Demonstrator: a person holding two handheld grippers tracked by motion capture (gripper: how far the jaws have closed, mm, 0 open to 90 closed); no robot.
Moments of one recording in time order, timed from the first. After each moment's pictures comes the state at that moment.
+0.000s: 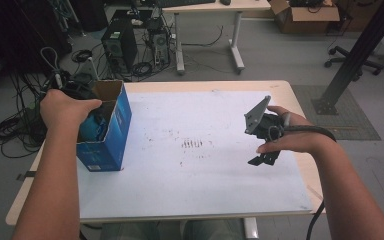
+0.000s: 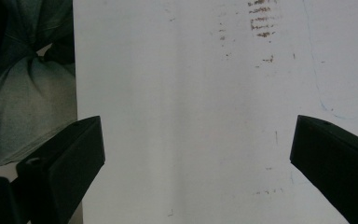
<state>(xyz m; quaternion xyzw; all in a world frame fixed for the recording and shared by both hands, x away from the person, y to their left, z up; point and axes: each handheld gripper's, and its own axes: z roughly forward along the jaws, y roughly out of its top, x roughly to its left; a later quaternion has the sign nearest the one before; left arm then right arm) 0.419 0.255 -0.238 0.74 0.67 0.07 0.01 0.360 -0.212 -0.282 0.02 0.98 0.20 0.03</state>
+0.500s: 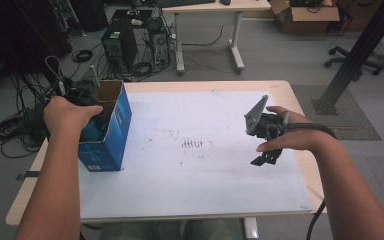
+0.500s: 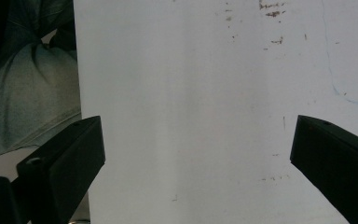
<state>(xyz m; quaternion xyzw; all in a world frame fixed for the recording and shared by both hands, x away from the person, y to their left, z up) 0.423 0.261 -0.261 0.74 0.66 0.06 0.00 0.365 -0.213 -0.286 0.03 0.99 0.17 0.01</state>
